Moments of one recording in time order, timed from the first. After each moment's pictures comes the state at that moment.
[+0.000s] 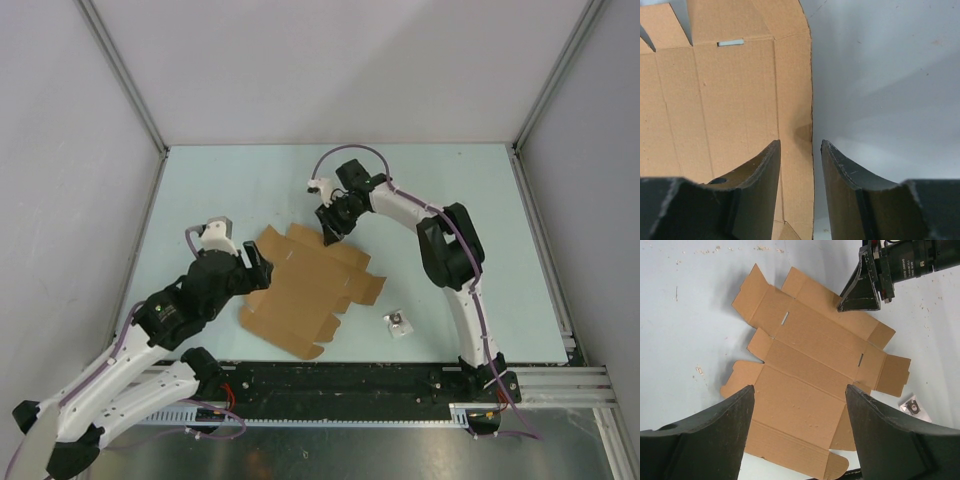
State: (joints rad) left arm -0.75 0.66 0.77 -0.66 -0.43 -0.66; right arm 0.56 2.25 1.81 -0.64 -0.55 -0.27
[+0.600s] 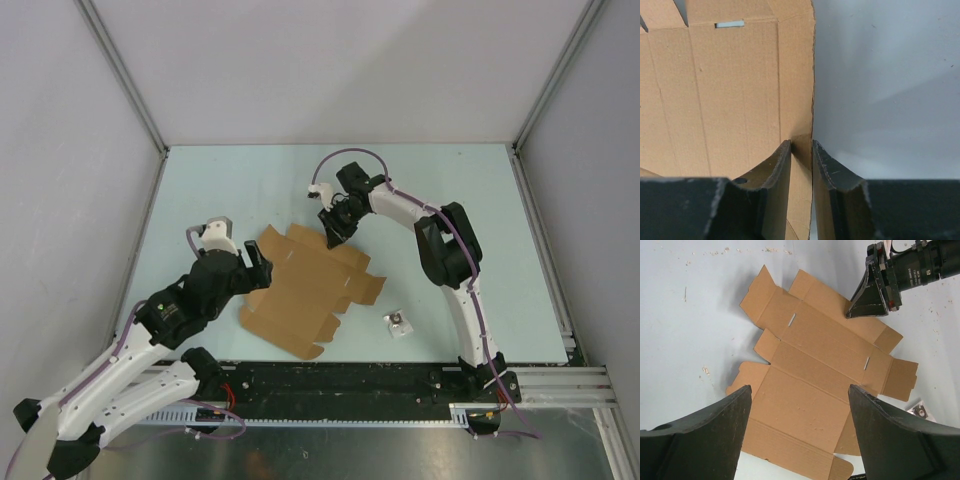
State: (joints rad) left arm -0.75 0.67 0.76 -0.66 -0.45 -0.66; right arm 0.56 2.29 1.83 -0.69 -0.58 -0.34
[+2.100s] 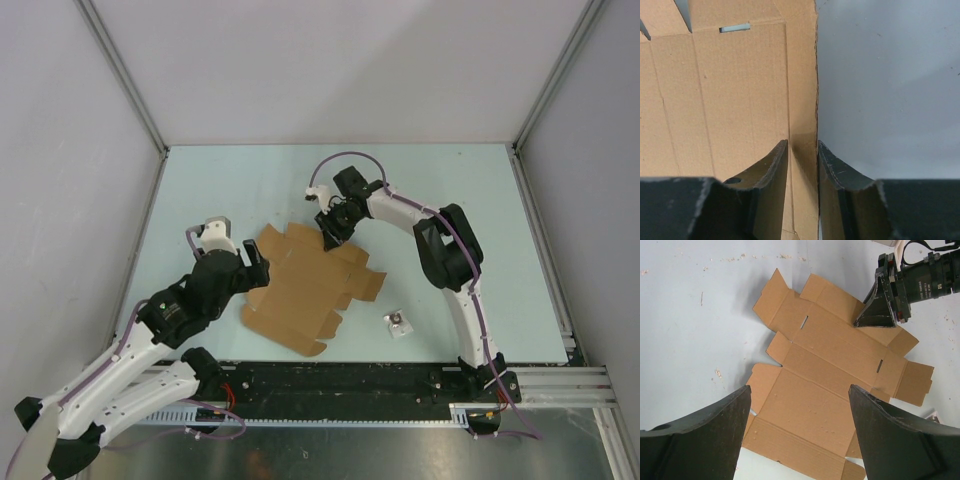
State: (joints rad) left arm -0.75 0.68 0.76 -0.66 -0.52 -0.65; right arm 0.58 2.26 1.76 -0.60 -0.55 -0.30
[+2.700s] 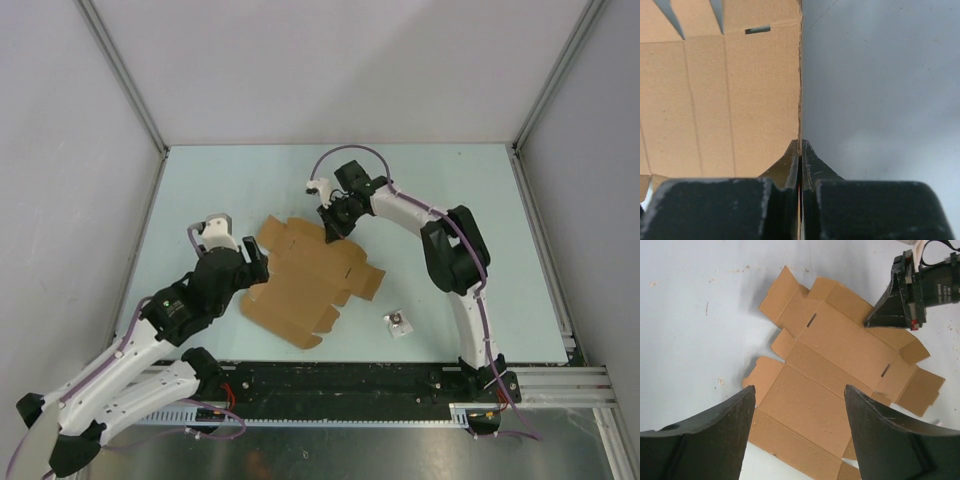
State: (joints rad) left arm -0.75 0.70 0.76 -0.63 -0.54 -0.64; right arm 0.59 2.21 1.76 -0.60 -0.51 -0.28
